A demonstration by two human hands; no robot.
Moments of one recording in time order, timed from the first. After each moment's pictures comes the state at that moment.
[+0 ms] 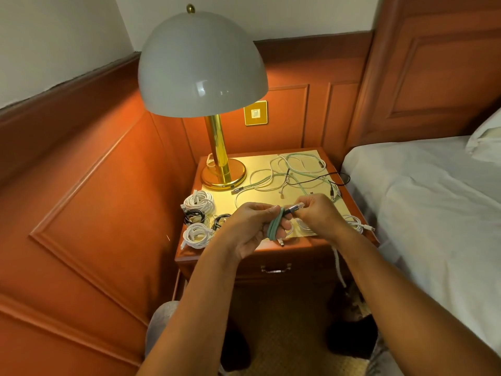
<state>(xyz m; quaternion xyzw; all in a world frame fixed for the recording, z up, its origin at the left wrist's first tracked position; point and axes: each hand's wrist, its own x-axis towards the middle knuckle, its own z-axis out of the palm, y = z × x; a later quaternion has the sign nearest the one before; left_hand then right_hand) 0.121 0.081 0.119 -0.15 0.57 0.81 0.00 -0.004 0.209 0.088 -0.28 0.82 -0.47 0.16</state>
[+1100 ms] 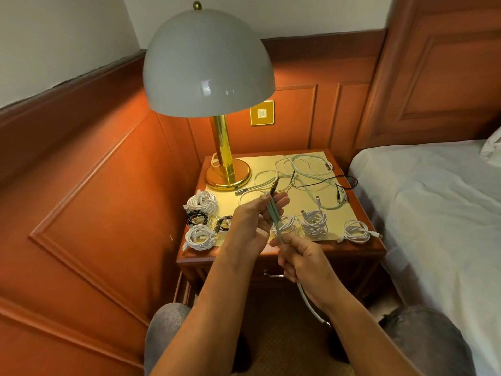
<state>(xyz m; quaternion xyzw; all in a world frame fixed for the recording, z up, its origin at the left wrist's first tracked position) 0.092 0.085 0.109 -0.22 0.35 0.90 -0.16 0.073 0.216 0.051 -0.24 0.65 -0.65 0.31</state>
